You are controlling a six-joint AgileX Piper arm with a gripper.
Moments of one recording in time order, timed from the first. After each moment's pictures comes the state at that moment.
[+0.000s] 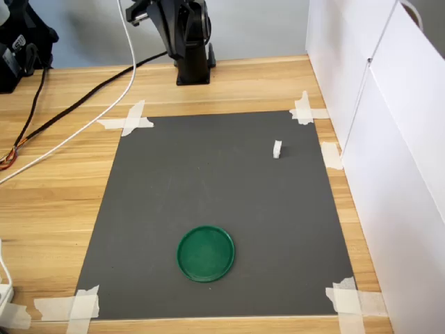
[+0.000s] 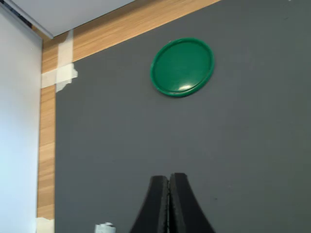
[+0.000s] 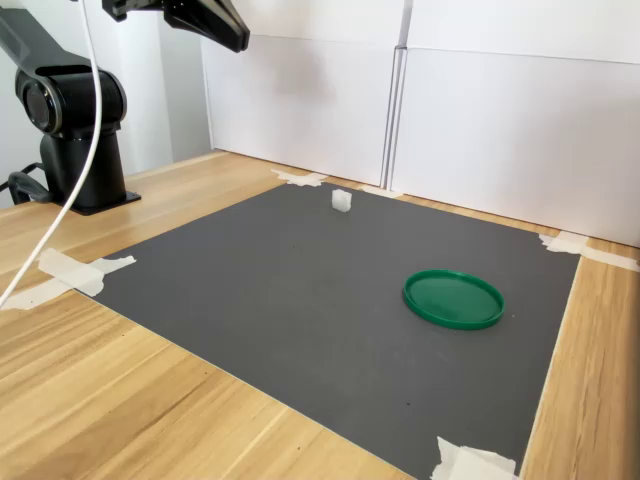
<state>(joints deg) 2.7 39.6 -35.3 11.2 28.1 11.5</state>
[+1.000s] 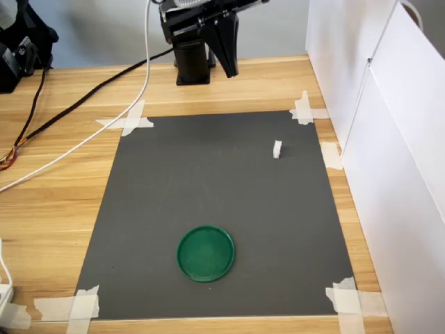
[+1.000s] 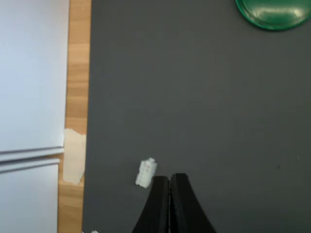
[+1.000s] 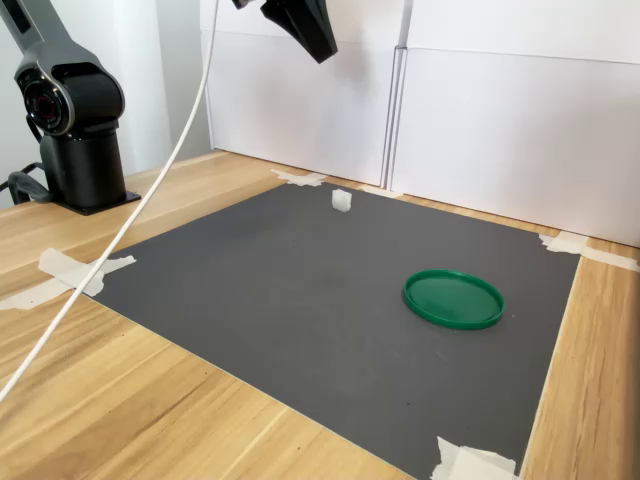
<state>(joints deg) 17.7 64.2 -58.1 7.9 45.6 11.7</state>
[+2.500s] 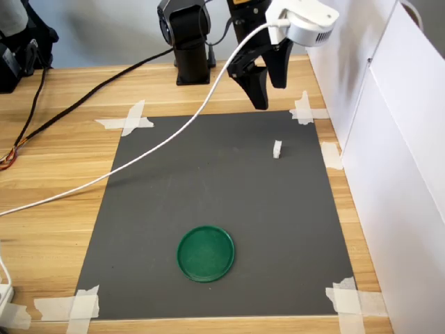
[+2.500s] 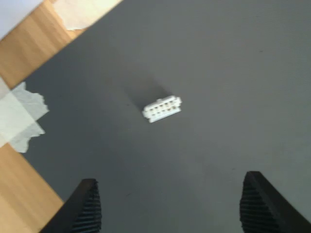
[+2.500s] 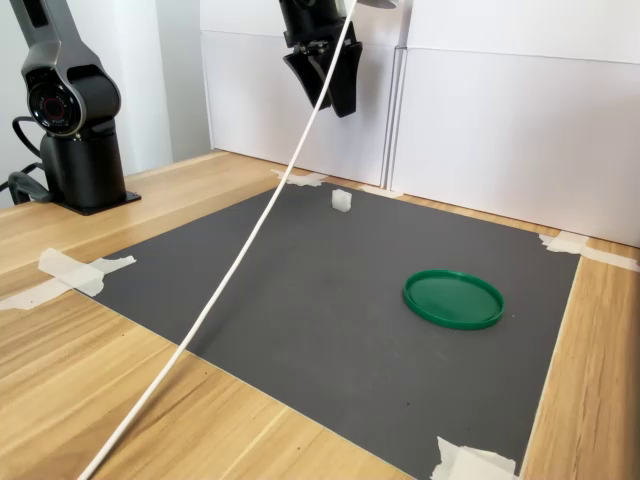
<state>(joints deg) 29.7 76.2 -59.1 7.2 51.6 -32.0</state>
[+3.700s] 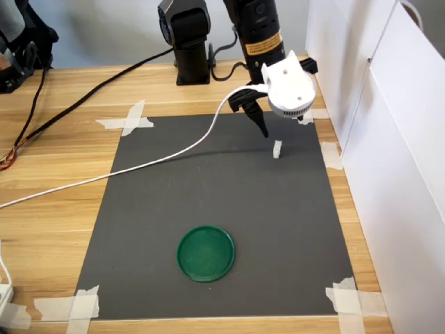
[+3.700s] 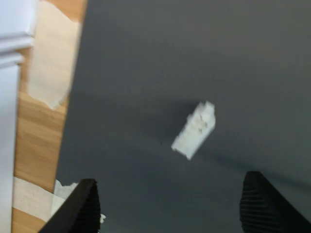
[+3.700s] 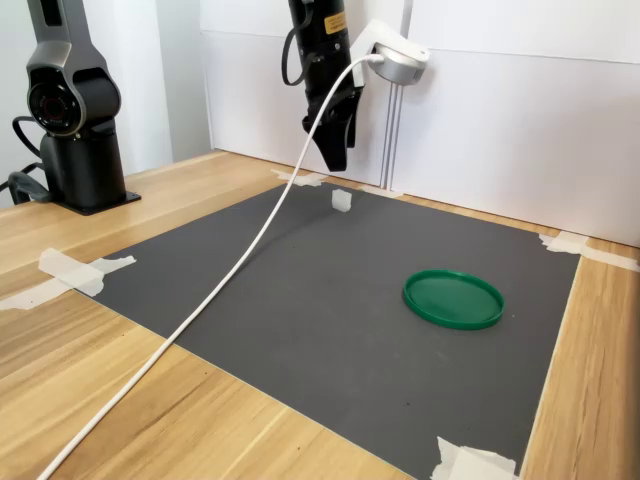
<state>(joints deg) 29.7 86.6 -56.0 13.4 43.3 1.7</state>
